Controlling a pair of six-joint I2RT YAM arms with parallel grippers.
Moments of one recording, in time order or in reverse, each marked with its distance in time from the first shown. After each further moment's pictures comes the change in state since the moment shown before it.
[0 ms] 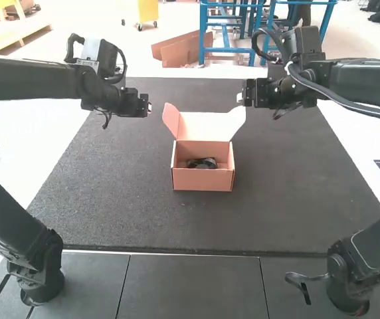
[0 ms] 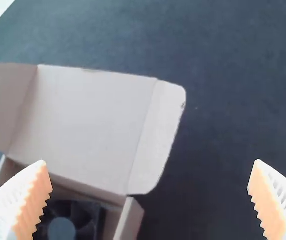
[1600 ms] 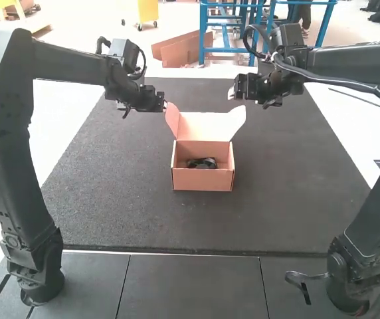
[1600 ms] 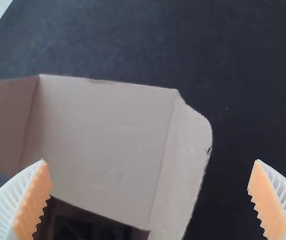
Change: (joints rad) left arm -0.011 0.311 0.274 -0.043 0.067 0.008; right arm -0.034 0.237 0.227 -0.072 -0.134 0.056
